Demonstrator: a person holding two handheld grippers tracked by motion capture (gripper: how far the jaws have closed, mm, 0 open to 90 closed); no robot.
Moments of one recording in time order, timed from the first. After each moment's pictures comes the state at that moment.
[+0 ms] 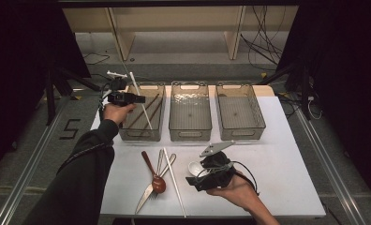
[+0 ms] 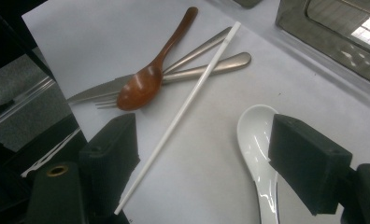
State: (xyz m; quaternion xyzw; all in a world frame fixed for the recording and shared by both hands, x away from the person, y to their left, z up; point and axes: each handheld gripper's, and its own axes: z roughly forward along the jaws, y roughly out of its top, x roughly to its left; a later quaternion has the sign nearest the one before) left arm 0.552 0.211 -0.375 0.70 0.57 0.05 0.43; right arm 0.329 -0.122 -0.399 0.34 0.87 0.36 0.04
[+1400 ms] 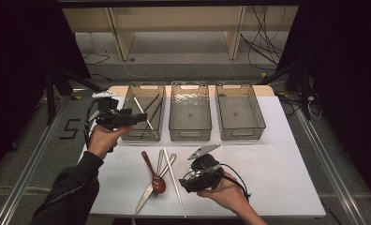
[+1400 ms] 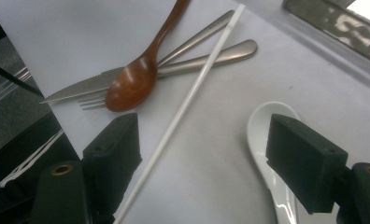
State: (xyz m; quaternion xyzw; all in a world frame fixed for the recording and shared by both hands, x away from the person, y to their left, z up) left arm 0.439 0.211 -0.354 0.73 0.48 0.09 0.49; right arm 0.330 -0.093 -0.414 0.35 0.88 0.32 0.05
